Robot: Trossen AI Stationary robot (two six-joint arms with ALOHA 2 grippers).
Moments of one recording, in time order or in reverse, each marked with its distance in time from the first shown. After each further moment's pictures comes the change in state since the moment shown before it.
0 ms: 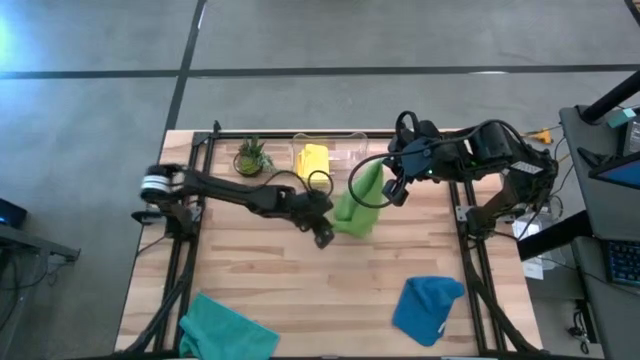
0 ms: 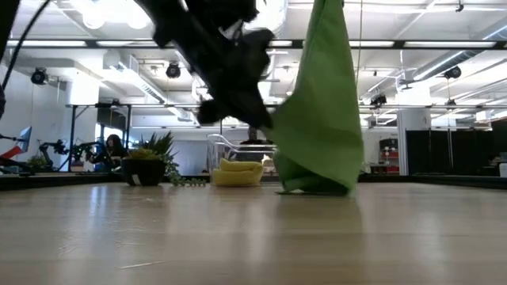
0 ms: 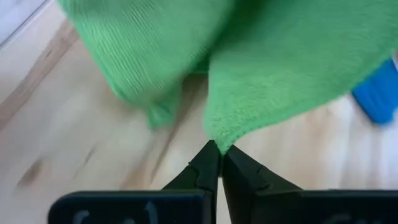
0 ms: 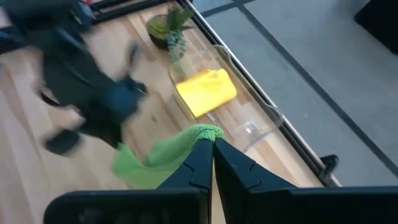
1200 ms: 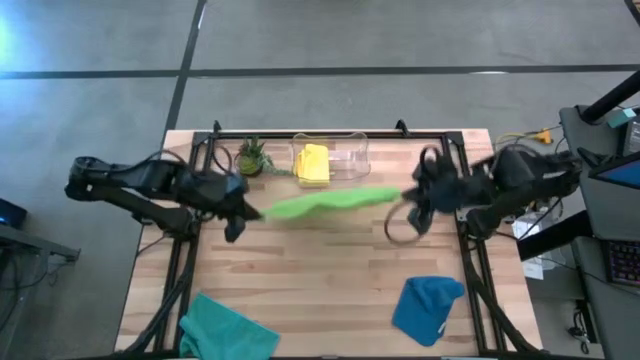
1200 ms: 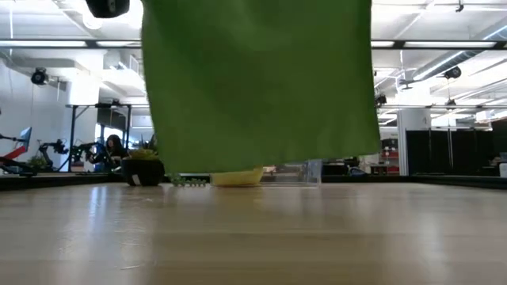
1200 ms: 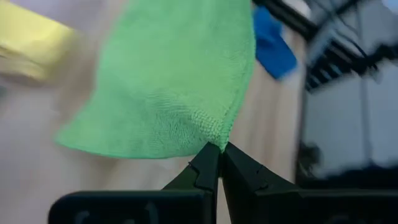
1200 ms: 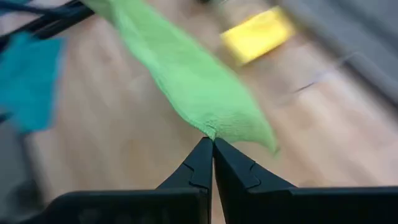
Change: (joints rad) left arm -0.184 -0.709 0.055 -0.670 -0.081 -0.083; right arm 0.237 -0.285 -0.483 0.151 -0.078 0.349
